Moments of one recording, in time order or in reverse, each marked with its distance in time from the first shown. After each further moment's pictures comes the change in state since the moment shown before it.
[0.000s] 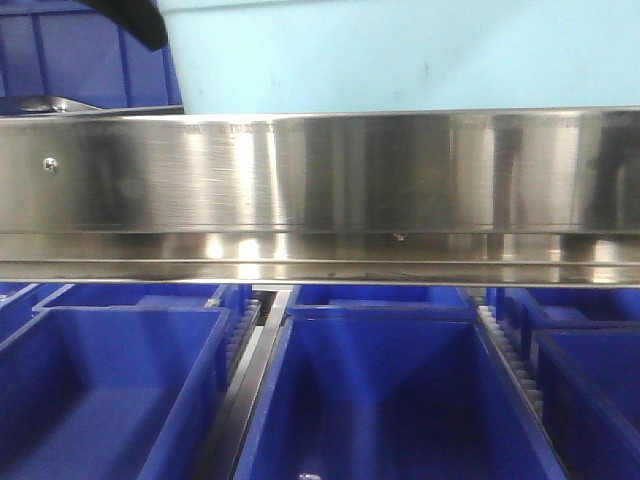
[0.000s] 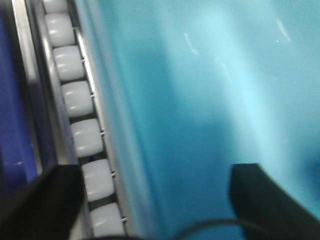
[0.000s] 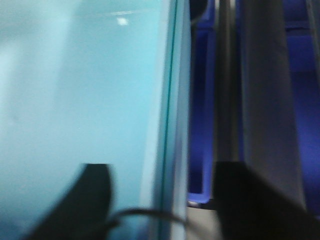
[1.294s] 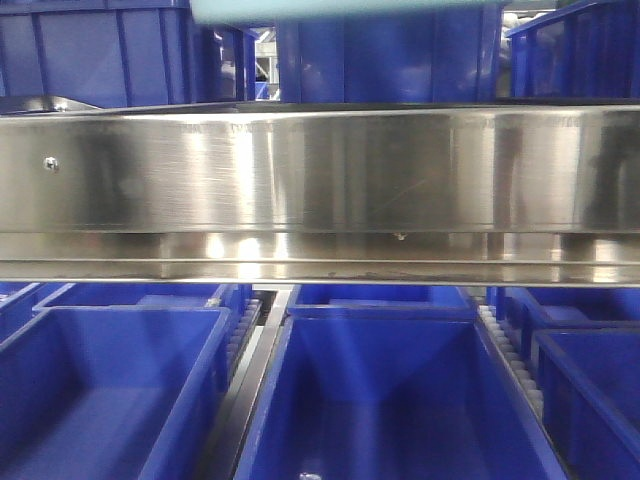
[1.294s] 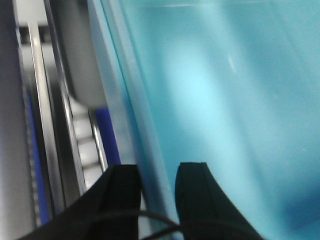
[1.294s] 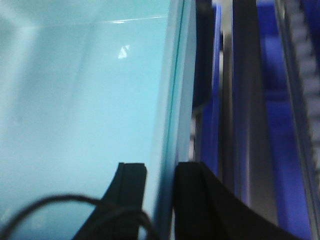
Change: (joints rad) left arm 0.010 0.017 -0.350 0.059 0.075 -0.024; right arm -0.009 0.008 -0.290 -0.004 0.050 -0.010
